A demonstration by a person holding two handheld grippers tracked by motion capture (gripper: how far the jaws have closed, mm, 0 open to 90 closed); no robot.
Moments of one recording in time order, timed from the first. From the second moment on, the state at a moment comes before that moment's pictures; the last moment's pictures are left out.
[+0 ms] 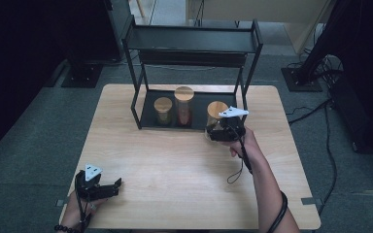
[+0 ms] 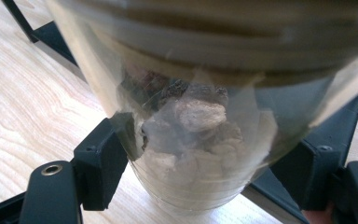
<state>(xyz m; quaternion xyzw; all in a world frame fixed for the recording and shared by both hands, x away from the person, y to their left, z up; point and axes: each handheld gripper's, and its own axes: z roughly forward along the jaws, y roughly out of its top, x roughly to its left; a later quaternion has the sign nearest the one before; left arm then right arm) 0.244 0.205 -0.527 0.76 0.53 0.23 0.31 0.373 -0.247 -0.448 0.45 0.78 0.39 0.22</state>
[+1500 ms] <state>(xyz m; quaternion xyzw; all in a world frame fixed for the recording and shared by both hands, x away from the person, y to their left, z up) 0.244 0.206 -0.527 0.76 0.52 0.23 0.32 0.440 -0.232 -0.462 0.48 0.76 0.37 0.23</state>
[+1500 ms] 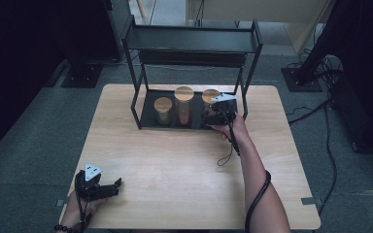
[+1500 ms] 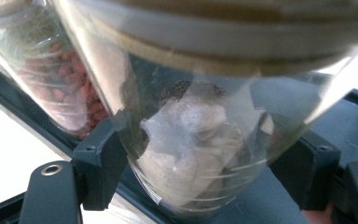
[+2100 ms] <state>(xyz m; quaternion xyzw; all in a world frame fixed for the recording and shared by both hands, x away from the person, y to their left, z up) 0.244 0.206 -0.527 0.76 0.52 0.23 0.32 0.425 -0.235 -0.477 0.47 0.76 0.38 0.23</state>
